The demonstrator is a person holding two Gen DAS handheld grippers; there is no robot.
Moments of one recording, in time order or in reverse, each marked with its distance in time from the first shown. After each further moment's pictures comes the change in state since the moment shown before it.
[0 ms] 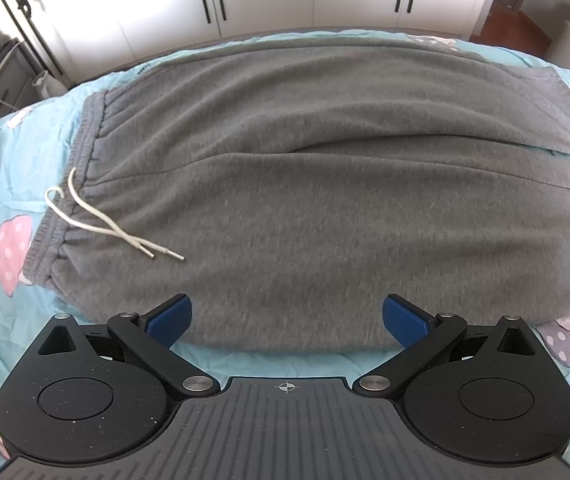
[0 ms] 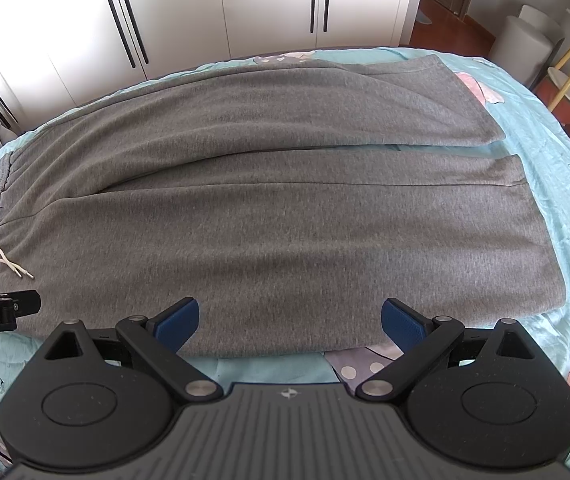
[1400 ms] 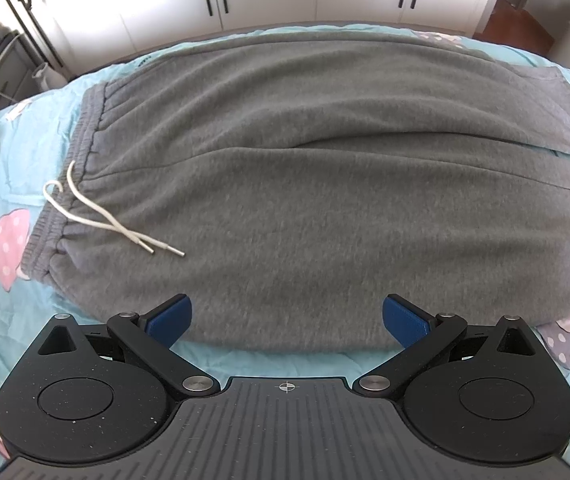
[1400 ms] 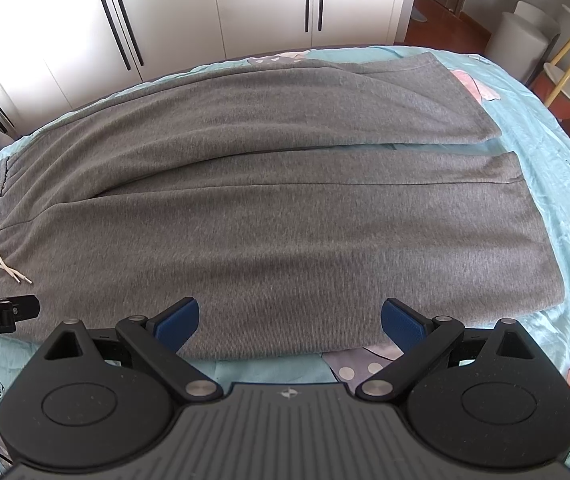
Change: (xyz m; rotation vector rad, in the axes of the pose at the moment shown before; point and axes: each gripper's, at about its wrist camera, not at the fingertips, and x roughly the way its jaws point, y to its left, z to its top) left arm 0.005 0.004 0.004 -0.014 0.023 -0.007; right arm 0.001 0.000 0.002 0.017 0.000 -0.005
